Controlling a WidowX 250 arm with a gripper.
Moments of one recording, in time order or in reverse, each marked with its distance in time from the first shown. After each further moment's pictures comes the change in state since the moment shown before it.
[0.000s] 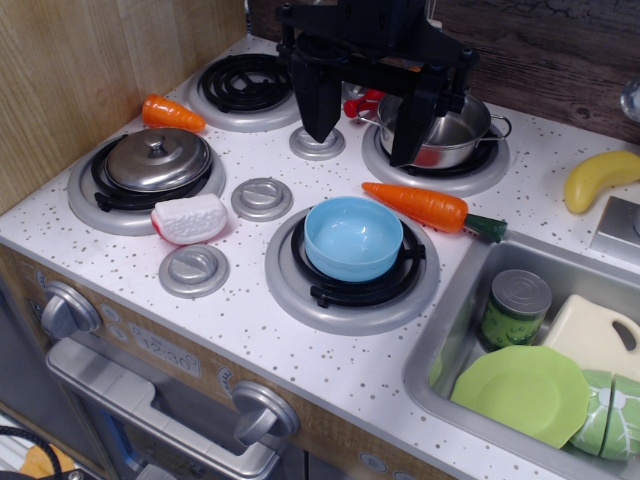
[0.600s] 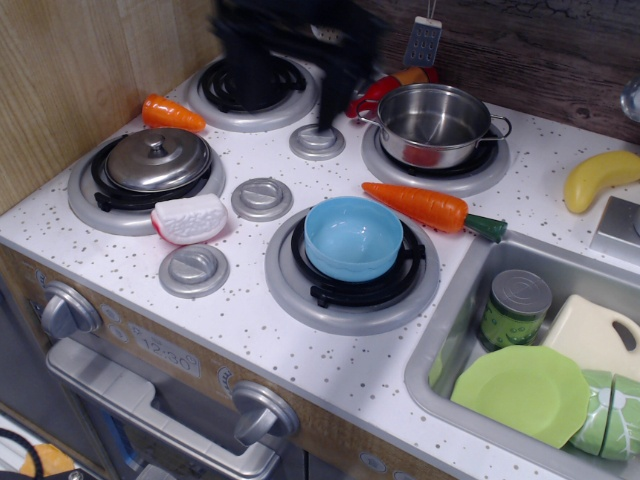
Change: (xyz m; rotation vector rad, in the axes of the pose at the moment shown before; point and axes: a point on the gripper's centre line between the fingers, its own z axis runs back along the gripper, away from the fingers) arm 0.015 0.064 0.000 0.008 0.050 -0.074
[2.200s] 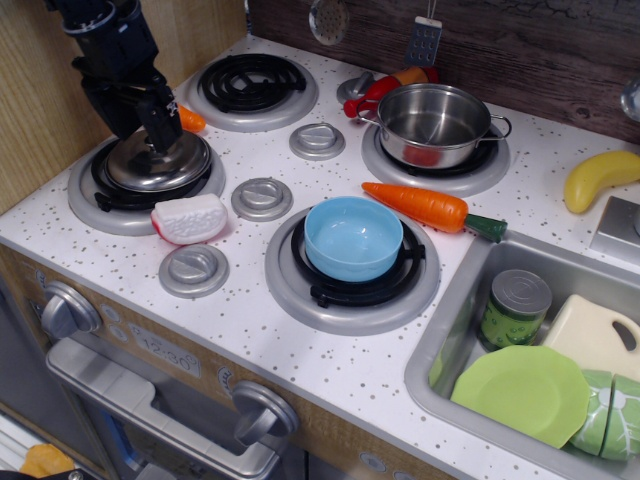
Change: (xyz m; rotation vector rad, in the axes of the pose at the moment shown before) arm 0.033 0.151 -0.114 -0.168 -0.107 -0.067
